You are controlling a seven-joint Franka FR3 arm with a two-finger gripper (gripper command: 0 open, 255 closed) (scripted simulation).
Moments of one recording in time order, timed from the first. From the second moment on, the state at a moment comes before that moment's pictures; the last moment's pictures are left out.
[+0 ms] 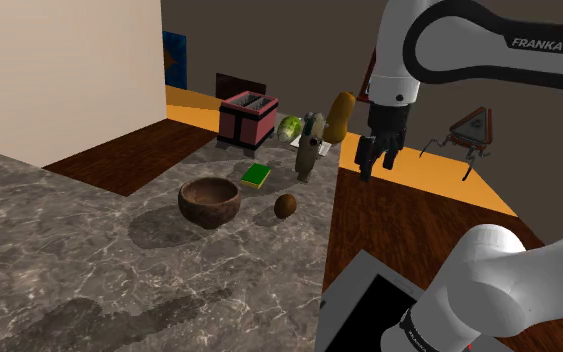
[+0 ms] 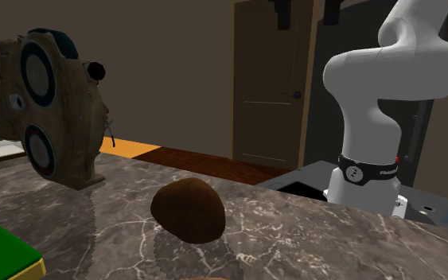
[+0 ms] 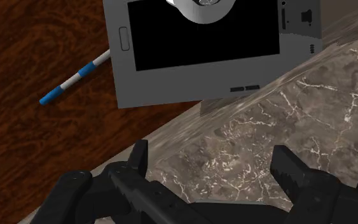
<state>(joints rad) -0.01 -0.80 0.00 -2.43 -0.09 1.45 0.16</state>
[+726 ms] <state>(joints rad) -0.08 -0.50 0.00 -2.41 0.05 1.72 0.42</state>
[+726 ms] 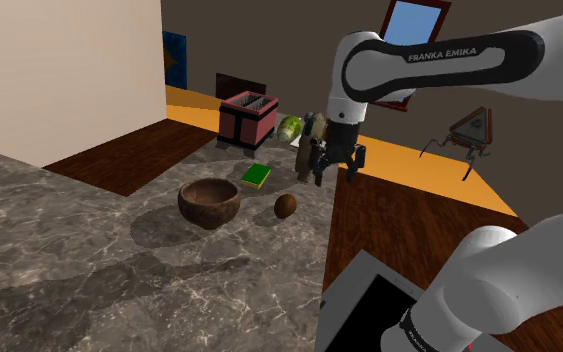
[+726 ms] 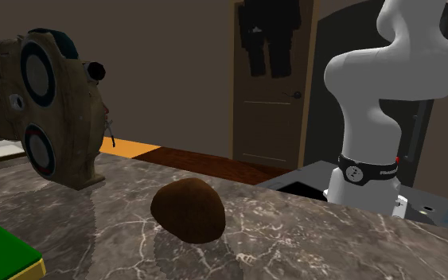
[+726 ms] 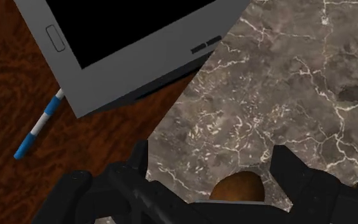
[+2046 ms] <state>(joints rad) -0.14 0.04 -0.04 -2.28 0.32 2.16 0.67</state>
